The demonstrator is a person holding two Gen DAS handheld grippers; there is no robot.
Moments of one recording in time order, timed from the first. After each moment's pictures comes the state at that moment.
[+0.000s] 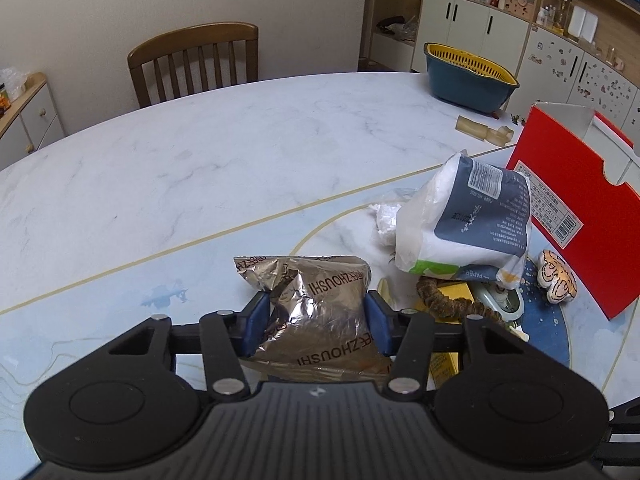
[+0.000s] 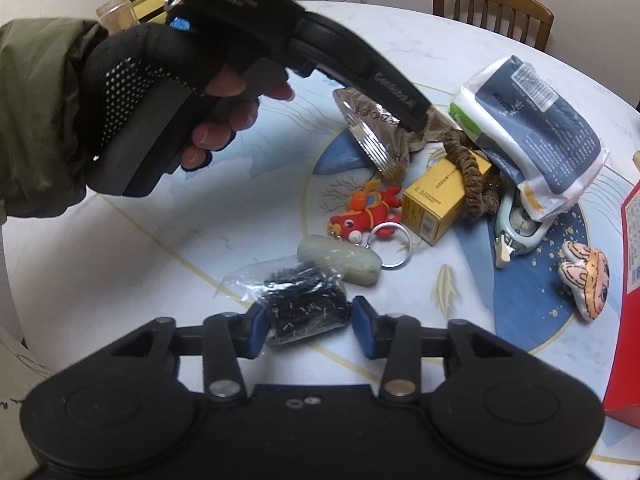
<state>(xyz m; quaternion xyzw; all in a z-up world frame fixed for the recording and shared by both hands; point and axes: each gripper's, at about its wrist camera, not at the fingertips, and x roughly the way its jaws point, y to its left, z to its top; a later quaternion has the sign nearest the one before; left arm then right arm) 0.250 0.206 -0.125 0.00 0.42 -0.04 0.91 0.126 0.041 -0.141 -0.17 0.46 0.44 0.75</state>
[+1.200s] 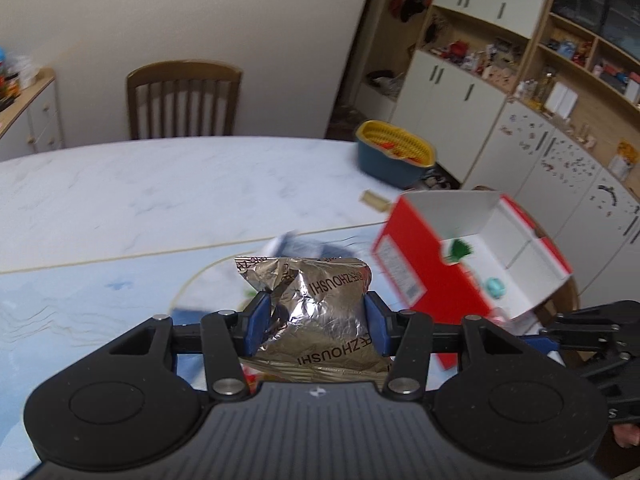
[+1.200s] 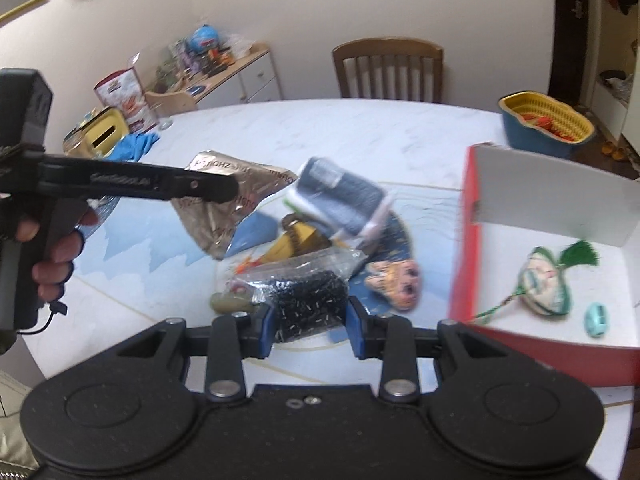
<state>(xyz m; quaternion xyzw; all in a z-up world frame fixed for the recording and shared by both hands) 0.172 0.129 -0.010 -0.10 0.36 -0.06 0.93 0.168 -0.094 -0.041 -0.06 0.41 0.37 0.83</state>
